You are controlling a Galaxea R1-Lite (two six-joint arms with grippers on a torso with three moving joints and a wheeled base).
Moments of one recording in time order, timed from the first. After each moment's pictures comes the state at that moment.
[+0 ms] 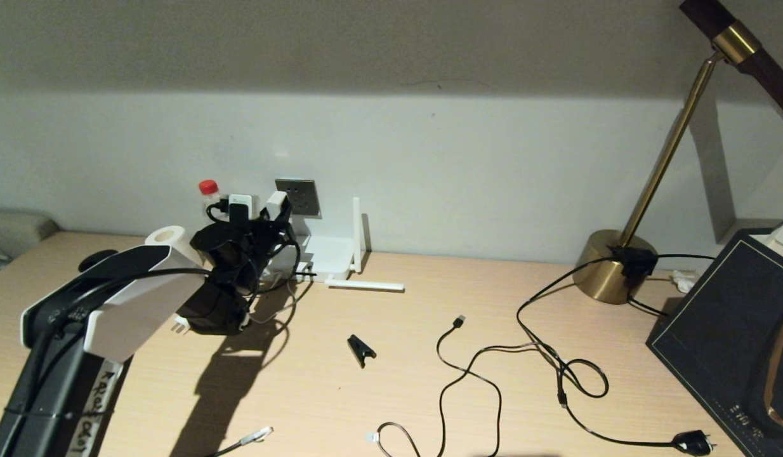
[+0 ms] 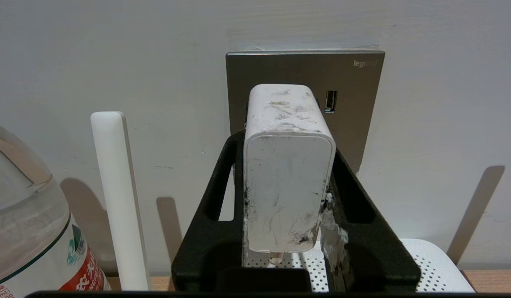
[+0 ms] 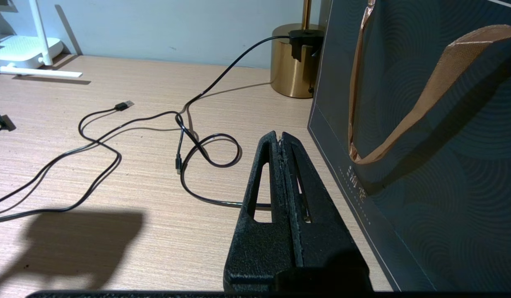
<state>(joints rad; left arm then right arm) -0.10 2.56 -1.48 -1.45 -0.07 0.06 -0.01 0.00 0.00 -0.09 0.01 0.00</state>
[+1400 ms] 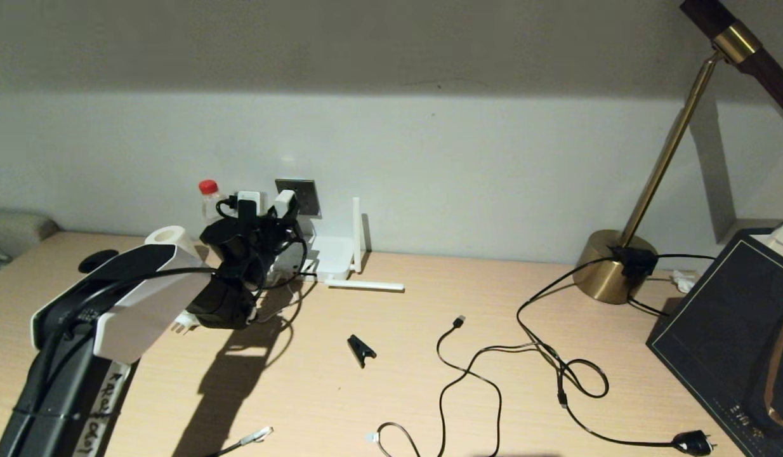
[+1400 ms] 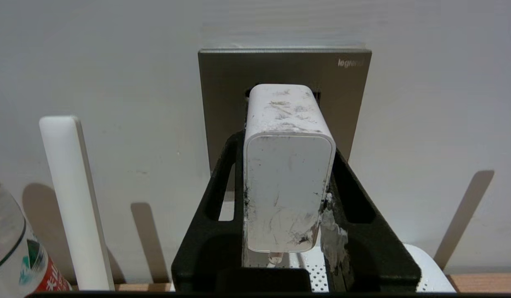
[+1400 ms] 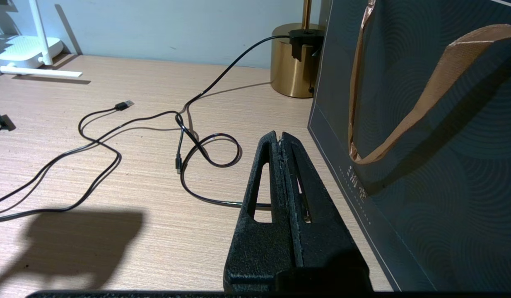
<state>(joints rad) -0.12 2.58 -1.56 -1.37 -0.07 0.05 -0.01 0.00 0.00 -0.09 0.01 0.00</state>
